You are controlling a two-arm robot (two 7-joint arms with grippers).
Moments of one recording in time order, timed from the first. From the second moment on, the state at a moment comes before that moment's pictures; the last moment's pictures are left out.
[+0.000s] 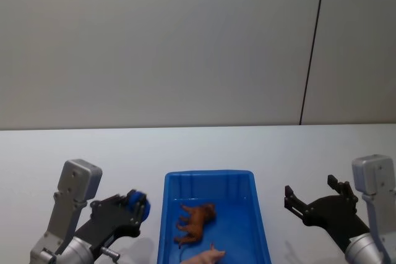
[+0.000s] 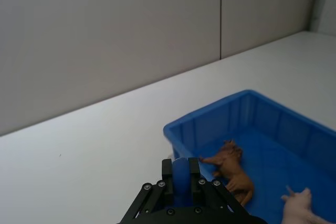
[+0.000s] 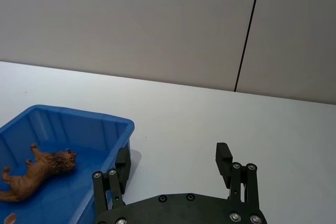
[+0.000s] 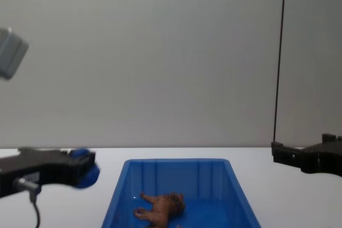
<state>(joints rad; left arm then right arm) -0.12 0.52 0.33 -1.65 -0.43 0.16 -0.12 0.04 0.20 -0.26 -1.69 0.16 0.20 0.00</state>
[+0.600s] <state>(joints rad) -0.19 0.45 0.35 -1.64 -0.44 0.01 -0.33 0.04 0.20 -0.26 -1.69 0.16 0.20 0.00</state>
